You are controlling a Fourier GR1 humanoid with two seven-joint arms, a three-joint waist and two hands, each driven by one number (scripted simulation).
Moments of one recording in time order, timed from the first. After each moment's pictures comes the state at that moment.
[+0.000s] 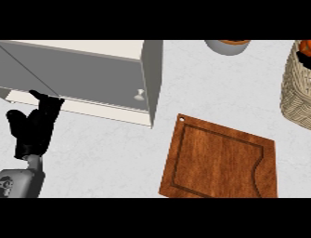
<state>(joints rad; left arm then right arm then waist) -0.15 0.24 0.01 -1.47 0.05 0.12 0.16 -1.05 -0.70 -0.02 -0.23 0.94 -0.27 -0.19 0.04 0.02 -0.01</state>
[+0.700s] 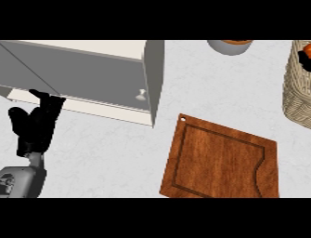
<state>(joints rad) -0.17 0.23 0.01 -1.46 0.04 0.12 0.17 -1.04 -0.71 -0.01 -0.13 0.99 -0.35 -0.20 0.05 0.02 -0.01</state>
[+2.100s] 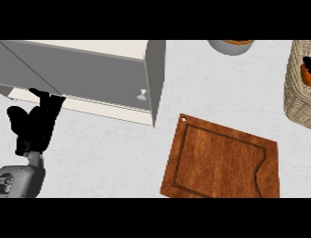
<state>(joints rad) -0.17 0.23 0.02 -1.46 0.04 0.10 0.17 -1.02 -0.73 -0.04 -0.05 0.97 -0.22 -0.12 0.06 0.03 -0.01</state>
